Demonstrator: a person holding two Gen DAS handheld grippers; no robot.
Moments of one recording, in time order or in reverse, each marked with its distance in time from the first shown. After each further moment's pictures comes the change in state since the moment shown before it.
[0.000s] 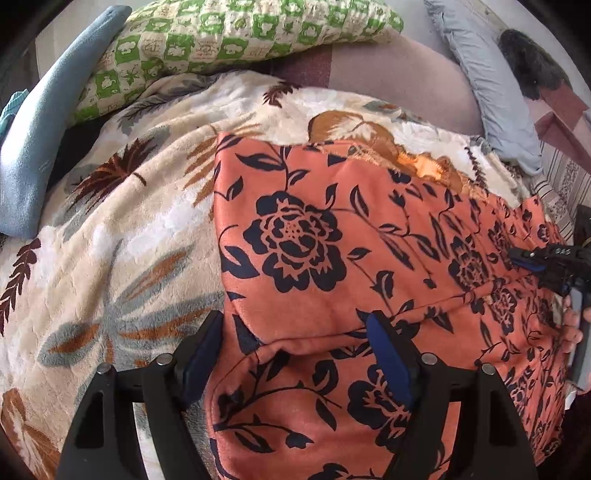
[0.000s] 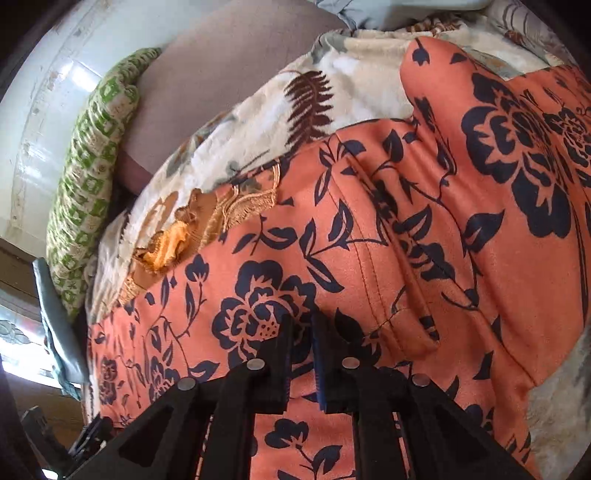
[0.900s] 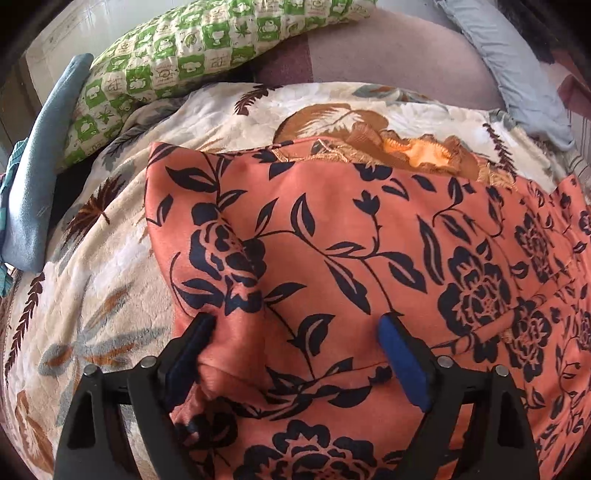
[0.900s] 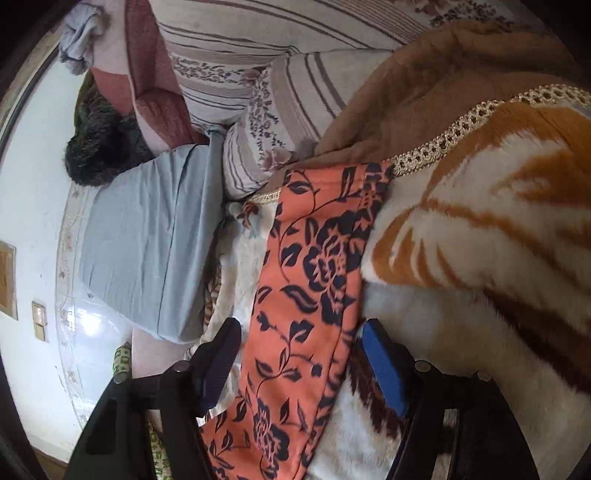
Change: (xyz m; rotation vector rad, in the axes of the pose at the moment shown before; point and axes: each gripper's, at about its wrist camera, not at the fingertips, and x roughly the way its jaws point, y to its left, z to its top) left arm 0.034 -0.077 0.020 0.063 -0.046 0.210; right arm -0.173 -0.337 0.107 0.645 -0.550 0.134
